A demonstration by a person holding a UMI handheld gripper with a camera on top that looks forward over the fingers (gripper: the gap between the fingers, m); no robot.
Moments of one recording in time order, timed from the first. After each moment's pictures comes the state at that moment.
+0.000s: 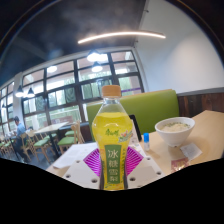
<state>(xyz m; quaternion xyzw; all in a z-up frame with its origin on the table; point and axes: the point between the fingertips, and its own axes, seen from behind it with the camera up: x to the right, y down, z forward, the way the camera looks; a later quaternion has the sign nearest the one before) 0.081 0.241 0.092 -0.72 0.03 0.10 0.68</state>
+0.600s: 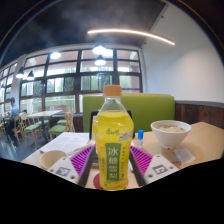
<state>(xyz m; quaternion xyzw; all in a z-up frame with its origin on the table) 0.070 0.222 0.076 -0.74 -0.01 0.02 0.67</state>
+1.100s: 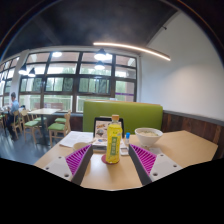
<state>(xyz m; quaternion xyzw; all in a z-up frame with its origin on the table) 0.050 0.003 0.160 -0.74 -0.01 -0.04 0.67</state>
